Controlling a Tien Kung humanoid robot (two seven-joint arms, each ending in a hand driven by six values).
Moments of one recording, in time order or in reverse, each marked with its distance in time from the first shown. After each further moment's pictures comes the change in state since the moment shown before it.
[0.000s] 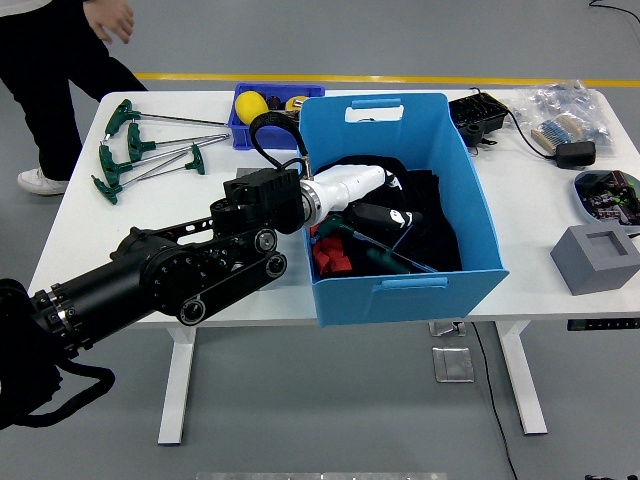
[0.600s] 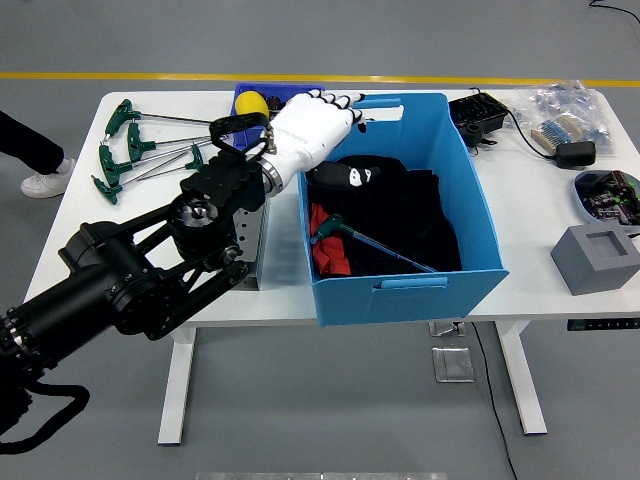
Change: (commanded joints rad) left arm 0.166 0.131 -0.269 -0.196 0.528 0.165 -0.019; right arm -0.023 0.006 -0.005 -0.003 0.020 -0.005 0.005
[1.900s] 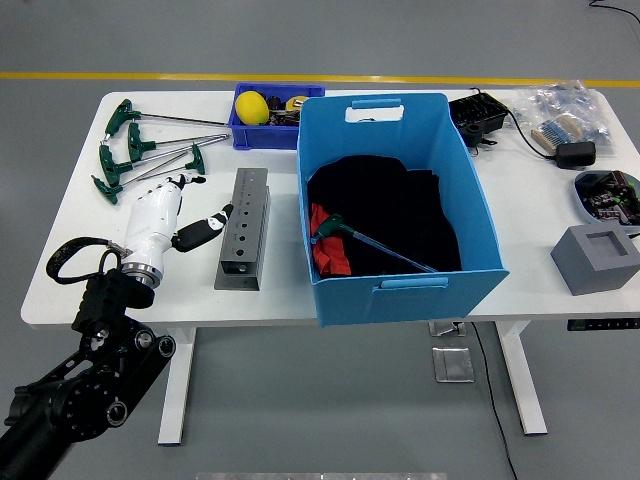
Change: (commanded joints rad) left arm 0.492 -0.076 -0.357 0.129 -0.127 0.394 -0.116; right arm -0.012 0.016 0.016 -0.006 -0.021 0.000 0.001
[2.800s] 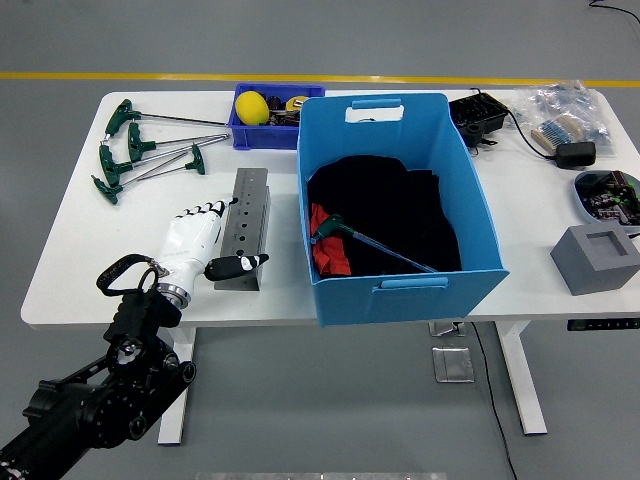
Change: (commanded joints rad) left arm -0.067 -0.017 0.178 0.175 0.070 0.054 0.005; right arm 0.008 0.000 -0.005 0.001 -0.001 0.001 0.002
